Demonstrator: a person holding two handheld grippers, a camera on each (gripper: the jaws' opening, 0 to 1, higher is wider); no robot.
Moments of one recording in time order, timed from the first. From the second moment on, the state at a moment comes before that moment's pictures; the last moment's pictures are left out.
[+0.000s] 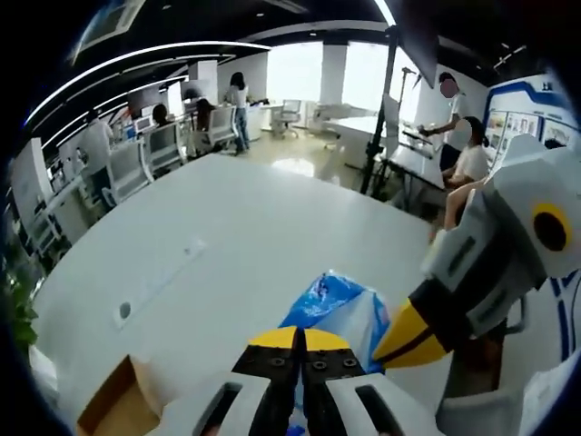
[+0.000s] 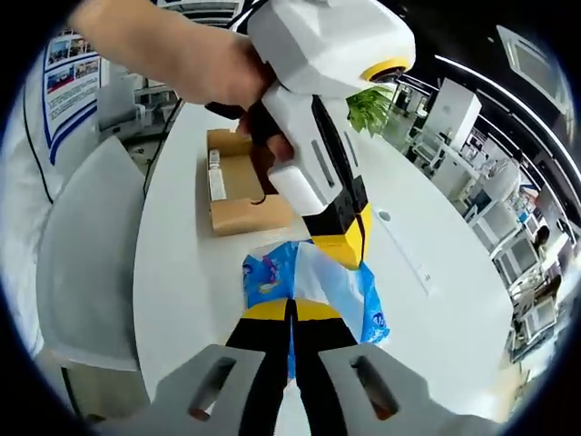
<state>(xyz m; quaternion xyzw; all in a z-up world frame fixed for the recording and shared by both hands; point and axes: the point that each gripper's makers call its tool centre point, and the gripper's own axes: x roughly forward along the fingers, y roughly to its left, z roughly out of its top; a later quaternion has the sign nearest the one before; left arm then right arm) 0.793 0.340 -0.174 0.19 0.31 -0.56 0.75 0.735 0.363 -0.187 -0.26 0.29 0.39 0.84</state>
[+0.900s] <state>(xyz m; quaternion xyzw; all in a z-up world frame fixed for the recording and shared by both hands) 0.777 0.227 -0.208 0.19 0.32 -0.59 0.71 0.722 0.252 -0.217 -0.23 0.32 0.34 0.85</state>
